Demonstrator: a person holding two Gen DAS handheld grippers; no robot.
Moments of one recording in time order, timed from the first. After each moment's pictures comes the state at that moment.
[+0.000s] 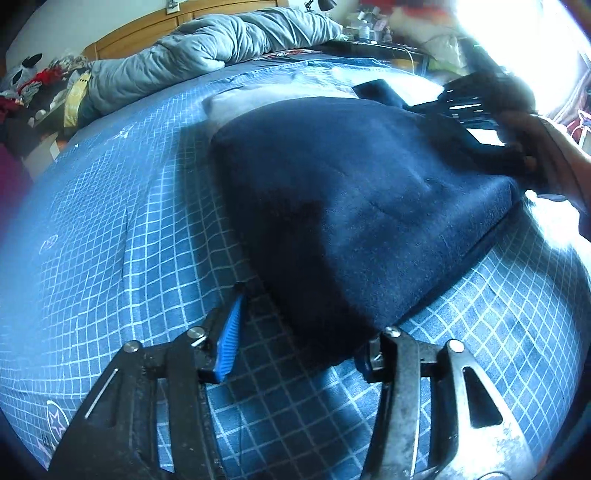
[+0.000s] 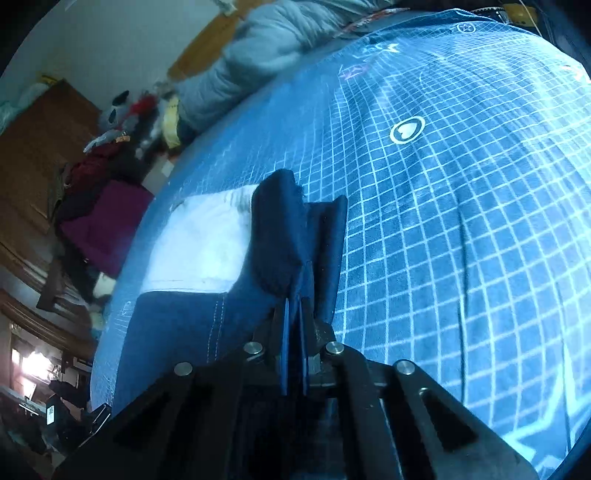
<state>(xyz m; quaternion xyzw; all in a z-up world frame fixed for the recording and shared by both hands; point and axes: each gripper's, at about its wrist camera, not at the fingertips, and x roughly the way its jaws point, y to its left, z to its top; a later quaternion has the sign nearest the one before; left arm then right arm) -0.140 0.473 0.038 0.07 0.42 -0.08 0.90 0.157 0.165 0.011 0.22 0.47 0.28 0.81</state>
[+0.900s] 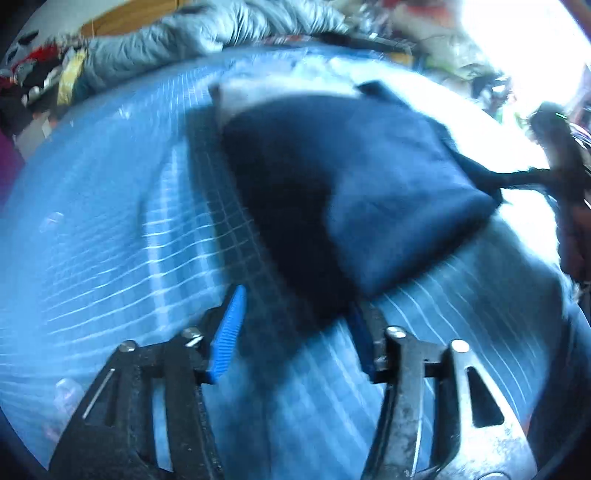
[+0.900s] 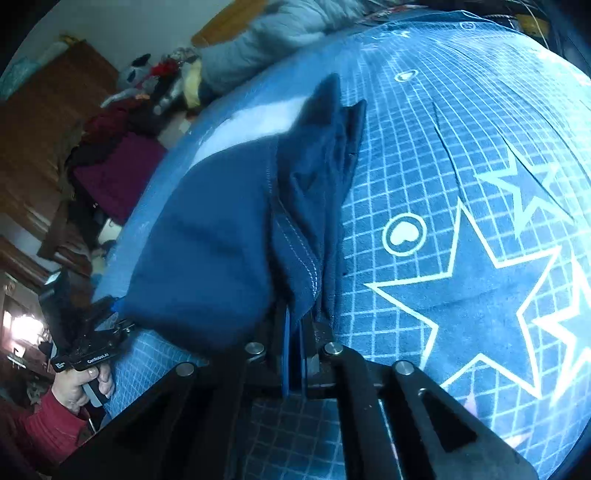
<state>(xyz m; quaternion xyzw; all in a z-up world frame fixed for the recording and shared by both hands) -0.170 0.502 0.072 0.05 0.44 -0.11 0.89 0.010 0.157 0.022 0.15 0.49 0.32 0.80</state>
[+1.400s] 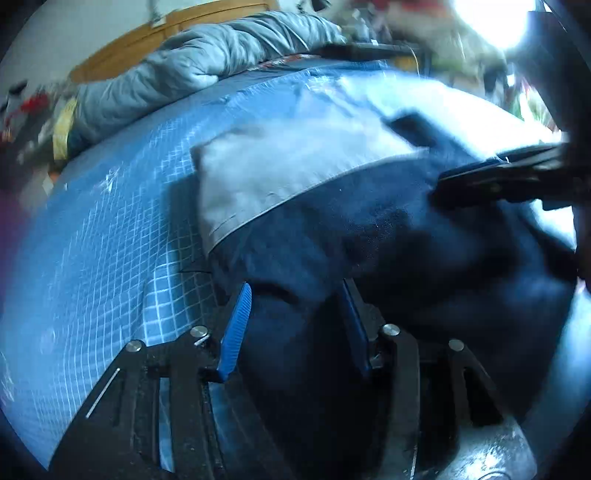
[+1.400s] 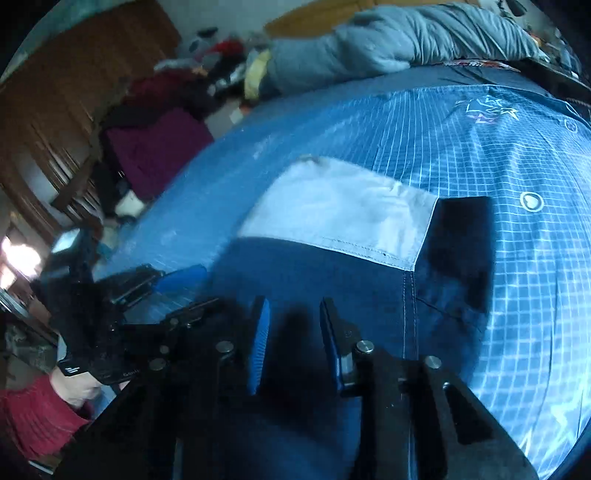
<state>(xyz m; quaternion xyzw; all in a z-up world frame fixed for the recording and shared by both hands) -0.030 0.464 0.053 0.14 0.40 -0.08 0.90 0.090 0.281 0.069 0.04 0.45 0.39 0.81</state>
